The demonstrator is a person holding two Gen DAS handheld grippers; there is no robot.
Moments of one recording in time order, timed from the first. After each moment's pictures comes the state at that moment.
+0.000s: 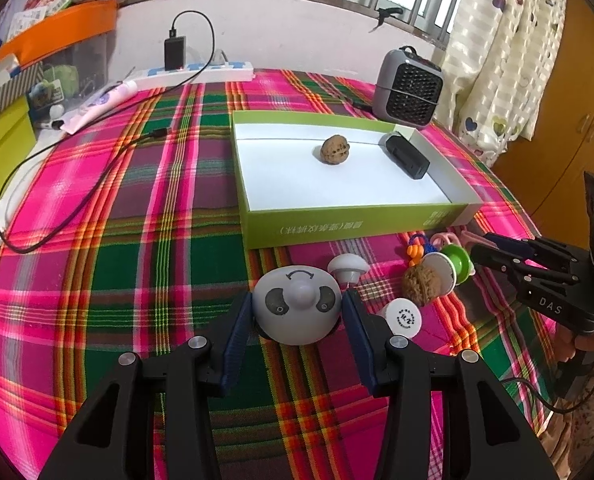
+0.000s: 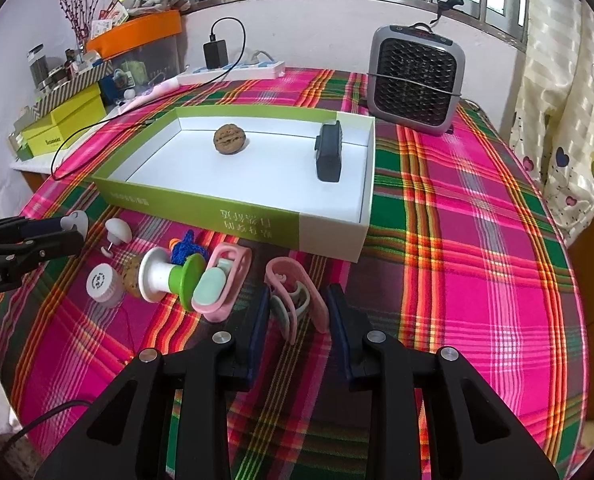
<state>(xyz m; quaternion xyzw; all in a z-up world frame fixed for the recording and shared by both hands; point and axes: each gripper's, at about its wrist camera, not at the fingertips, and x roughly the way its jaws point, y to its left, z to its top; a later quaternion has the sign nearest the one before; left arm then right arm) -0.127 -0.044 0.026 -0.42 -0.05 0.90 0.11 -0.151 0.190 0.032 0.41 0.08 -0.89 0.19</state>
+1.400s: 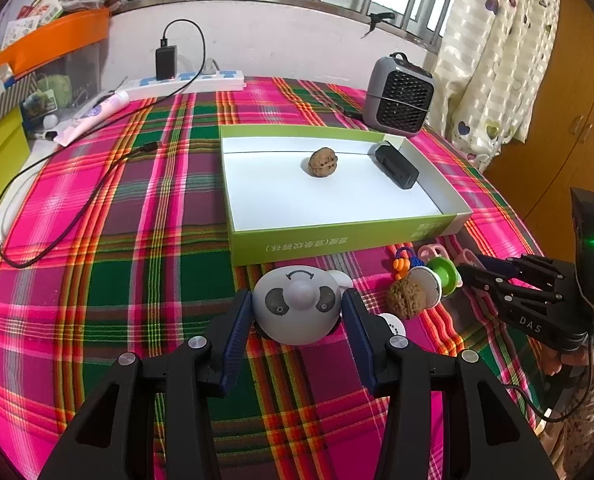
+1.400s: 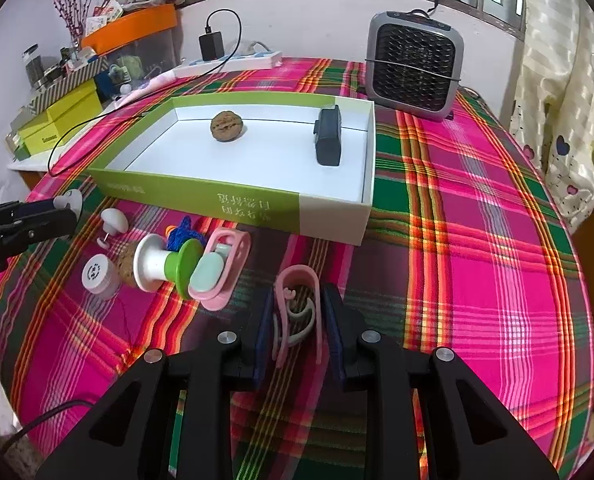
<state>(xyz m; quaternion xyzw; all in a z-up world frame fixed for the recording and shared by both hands) -0.127 -0.037 0.034 -0.42 -0.05 0.90 0.11 -0.149 0.189 0.021 0.43 0.08 -0.88 0.18</state>
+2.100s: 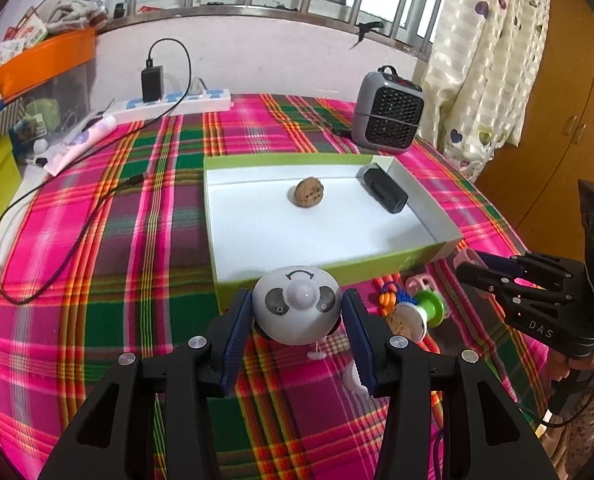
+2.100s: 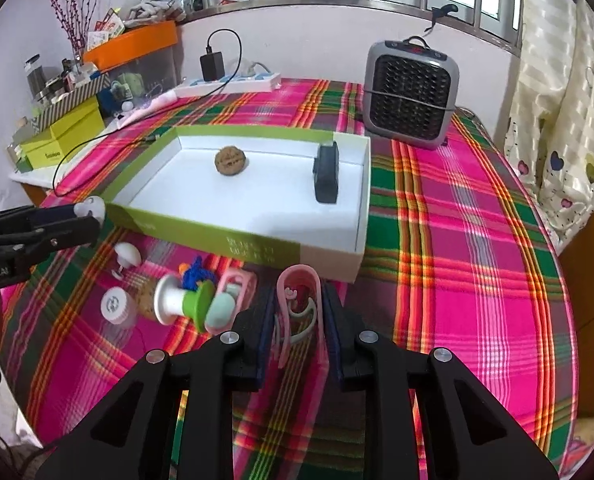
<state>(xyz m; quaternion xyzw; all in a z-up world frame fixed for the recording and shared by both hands) -0.146 -0.027 0.052 -0.40 -0.04 0.91 0.13 -0.156 0.185 0.050 0.41 0.07 -0.89 0.19</state>
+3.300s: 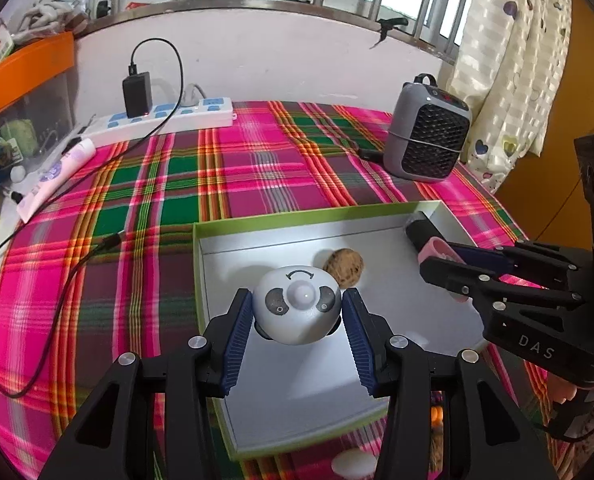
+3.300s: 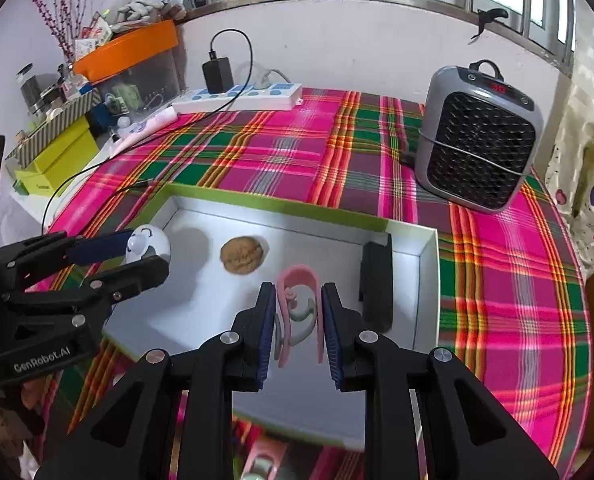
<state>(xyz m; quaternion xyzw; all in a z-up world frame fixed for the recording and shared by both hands) -0.248 -0.022 0.047 -0.41 -0.03 0.91 0.11 -0.256 0.128 0.058 0.43 0.07 -0.88 0.21</state>
